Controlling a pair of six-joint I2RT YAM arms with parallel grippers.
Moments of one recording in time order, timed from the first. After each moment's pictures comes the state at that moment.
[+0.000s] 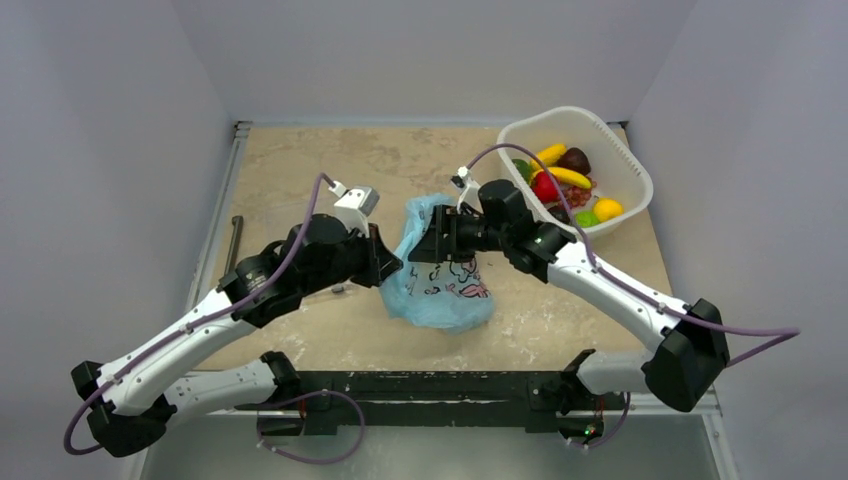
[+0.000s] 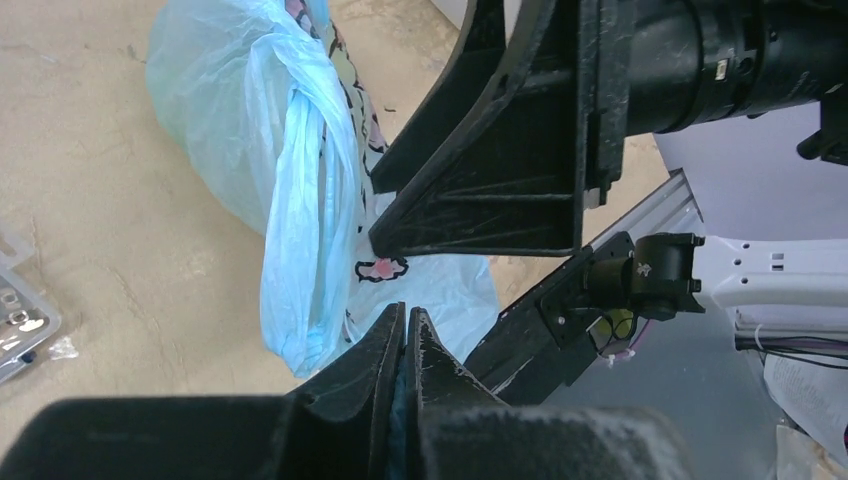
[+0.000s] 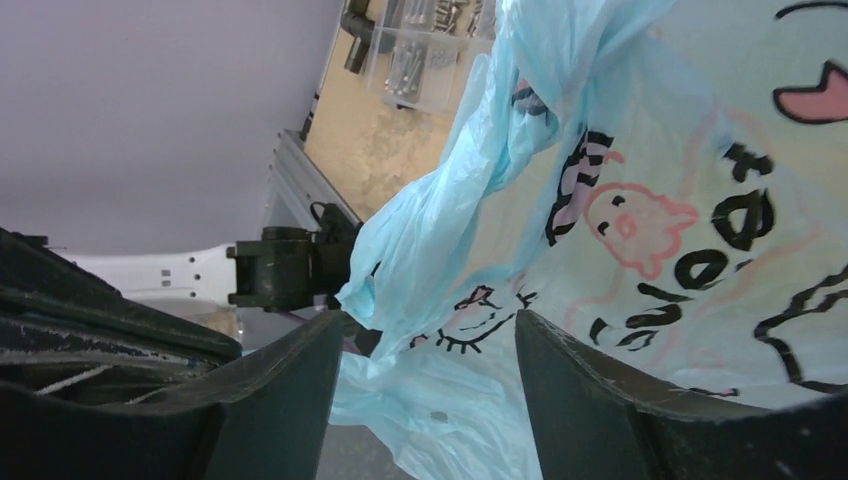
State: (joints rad) left arm -0.91 0.93 1.08 -0.63 -0.07 -0.62; right arm 0.69 1.29 1.05 -0.29 -0.45 0.69
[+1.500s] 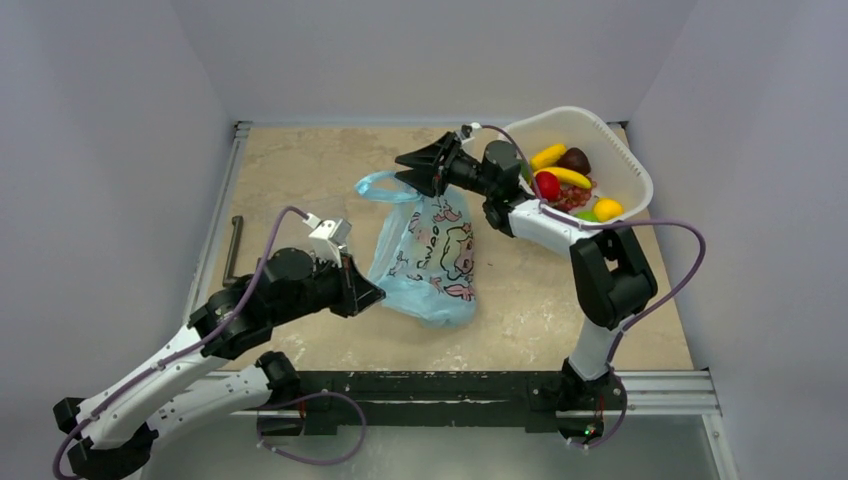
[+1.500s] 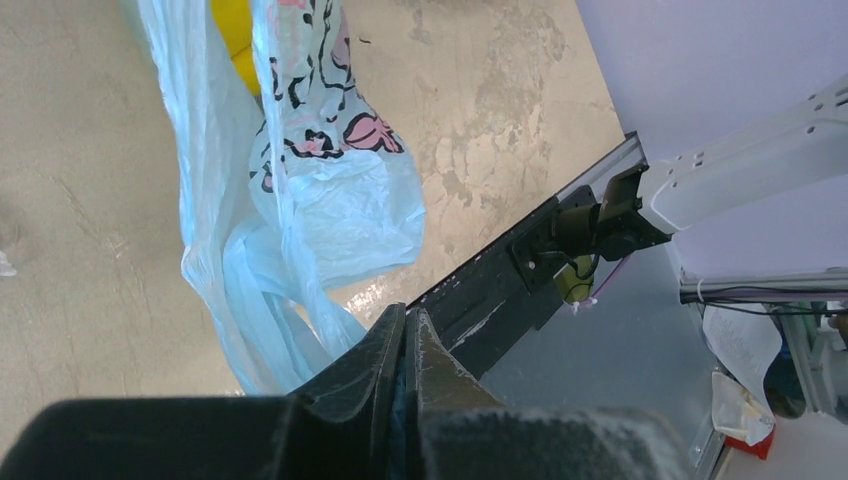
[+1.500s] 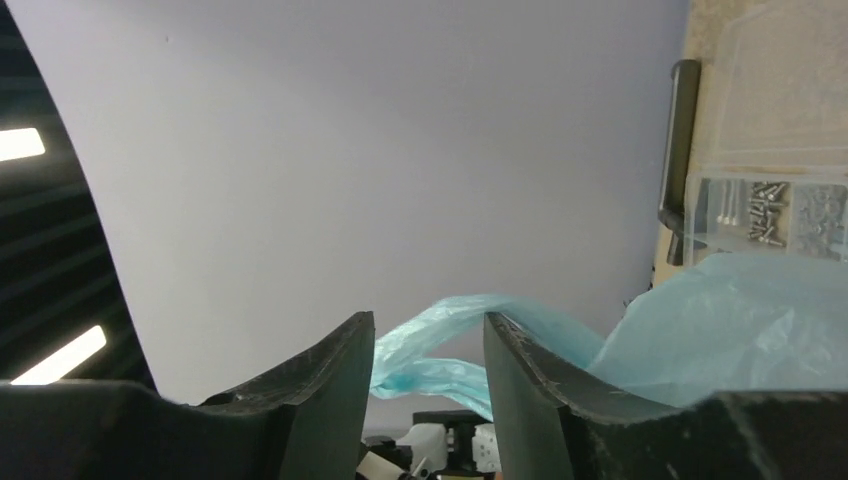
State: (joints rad) left arm -0.91 0.68 0.87 -0.65 0.02 -0.72; right arm 0.50 1.80 1.19 0.66 -0.65 1.70
